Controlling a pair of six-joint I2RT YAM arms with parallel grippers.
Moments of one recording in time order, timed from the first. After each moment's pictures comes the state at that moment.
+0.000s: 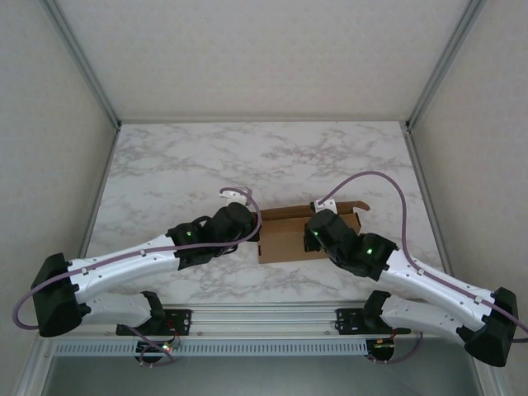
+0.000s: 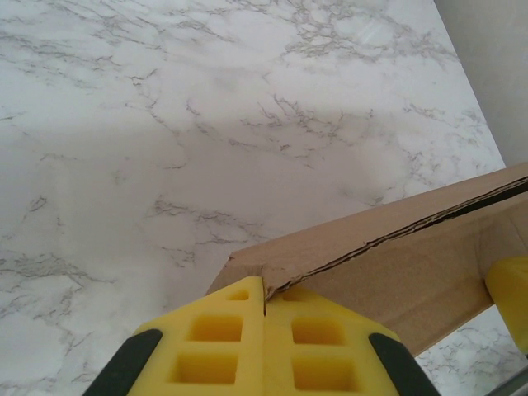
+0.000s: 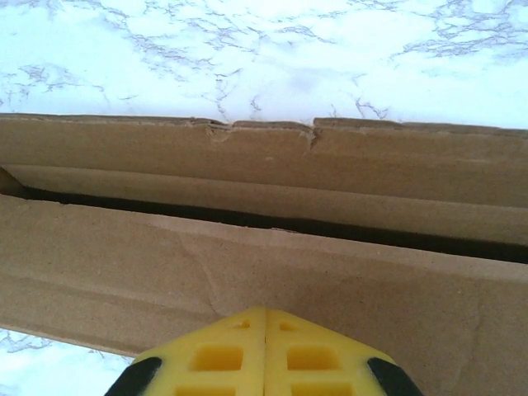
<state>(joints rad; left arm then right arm) -1.00 1.21 0.88 -0.32 -0.35 -0.83 0.98 0.93 0.76 -0.62 0.40 0.57</state>
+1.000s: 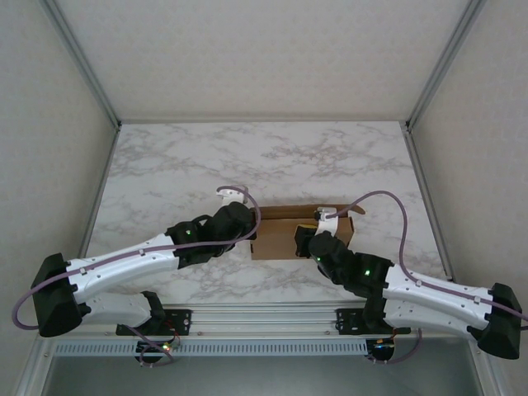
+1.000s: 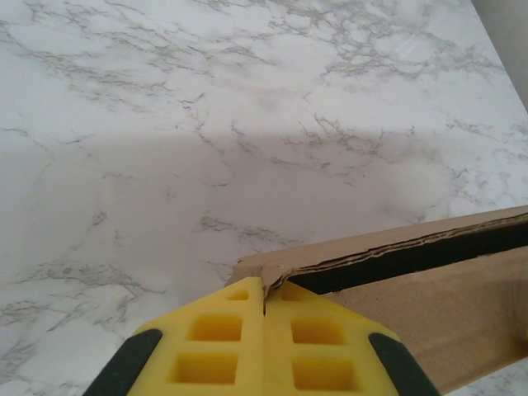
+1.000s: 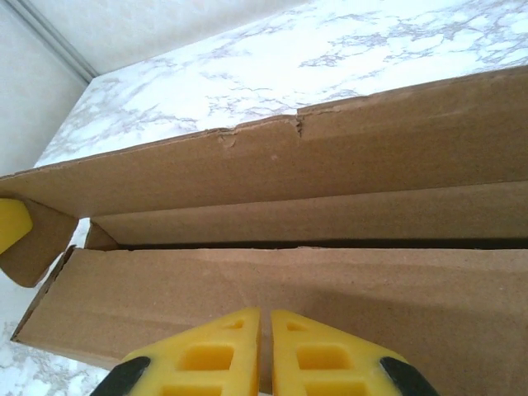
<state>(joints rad) -1.00 1.21 0.91 -0.39 -0.44 -0.79 1.17 0.85 0.54 -0.23 0.60 0.80</state>
